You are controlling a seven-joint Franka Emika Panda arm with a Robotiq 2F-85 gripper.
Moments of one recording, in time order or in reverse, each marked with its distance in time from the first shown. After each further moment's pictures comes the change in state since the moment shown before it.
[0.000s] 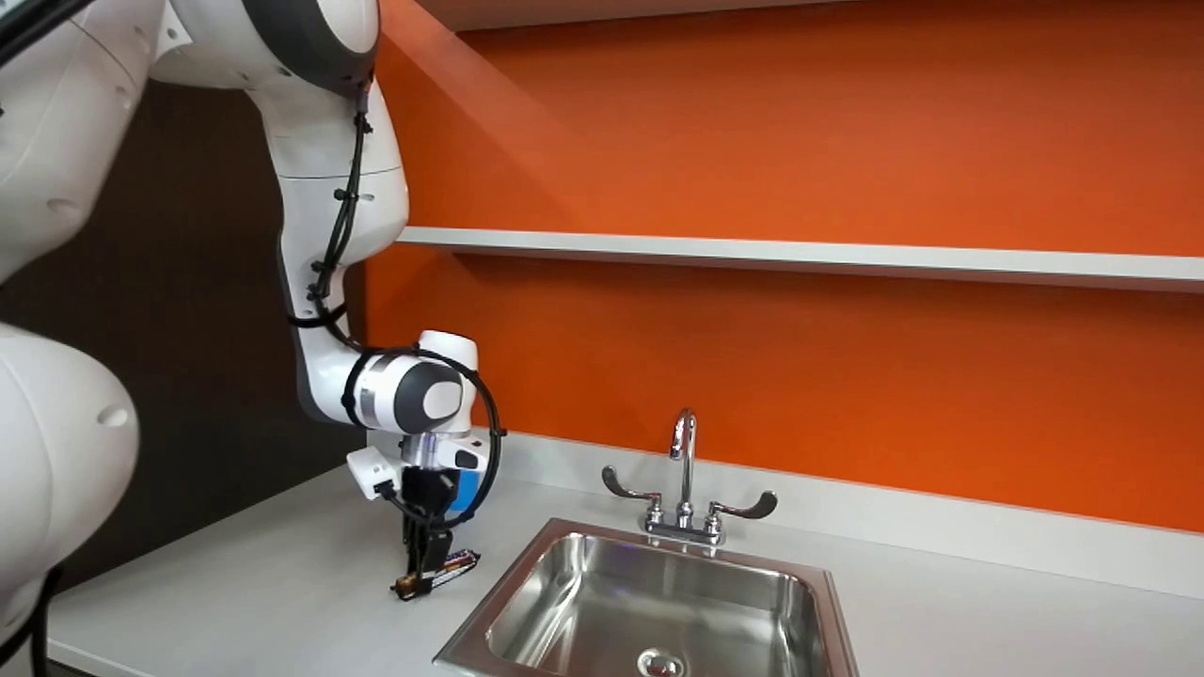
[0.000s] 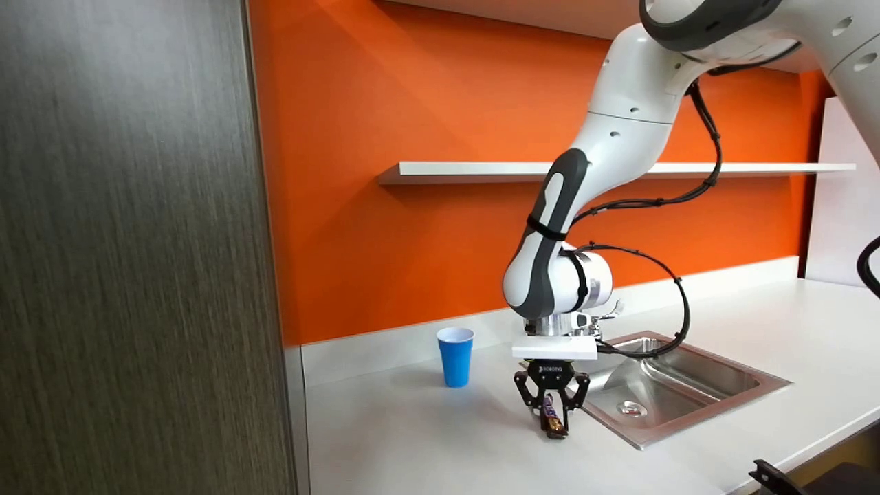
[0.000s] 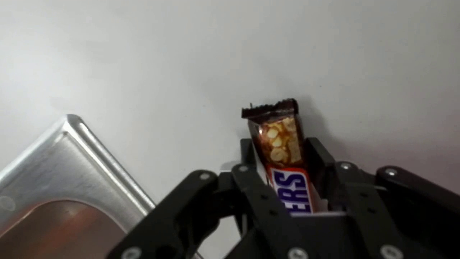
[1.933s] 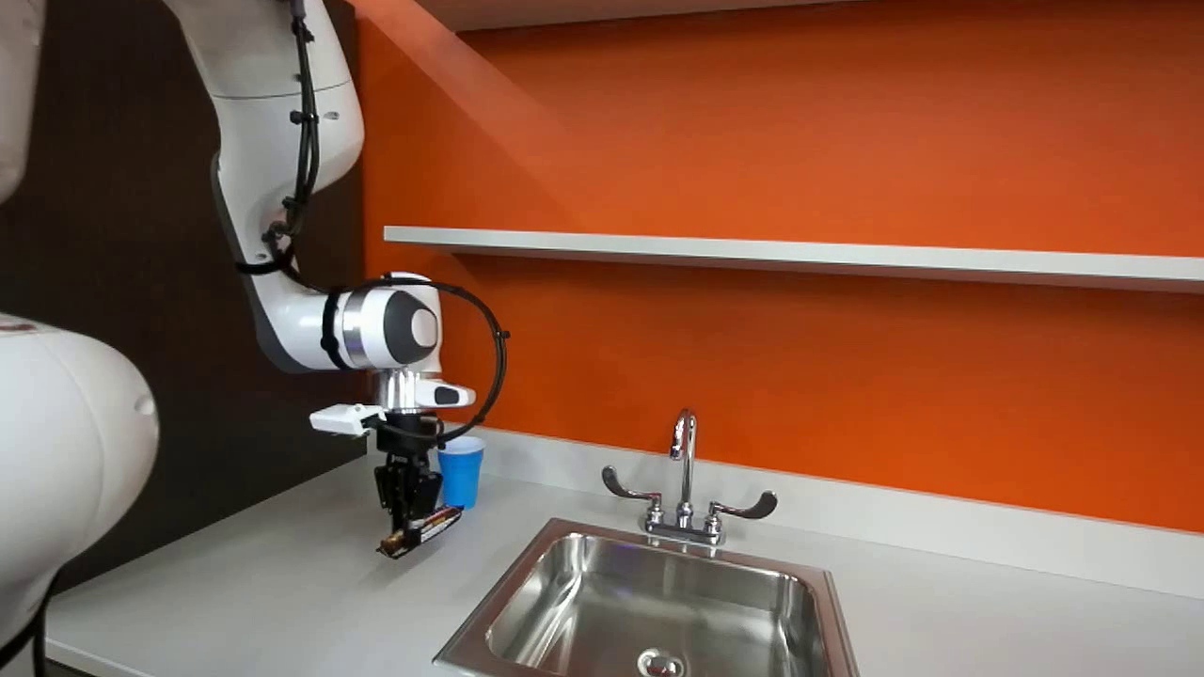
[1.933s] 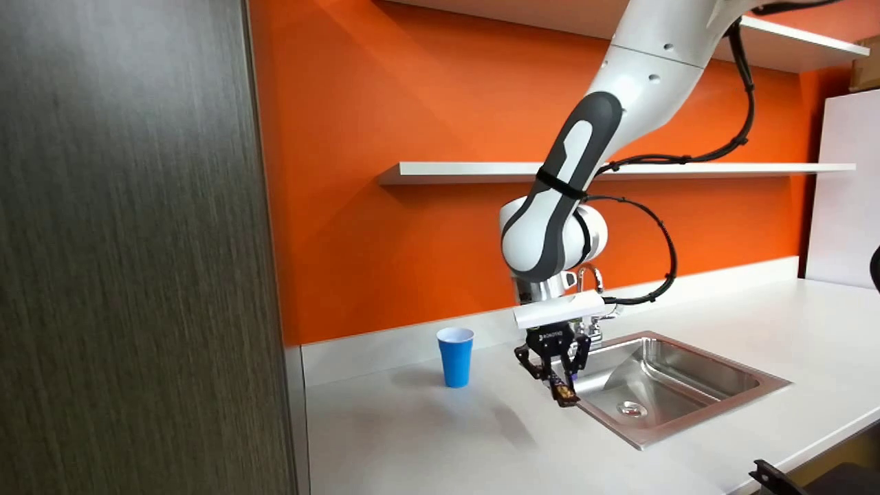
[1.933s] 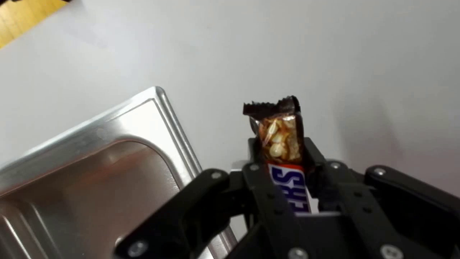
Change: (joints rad) arm 0.130 -0.225 -0.069 -0.051 -0.254 -0.238 0.050
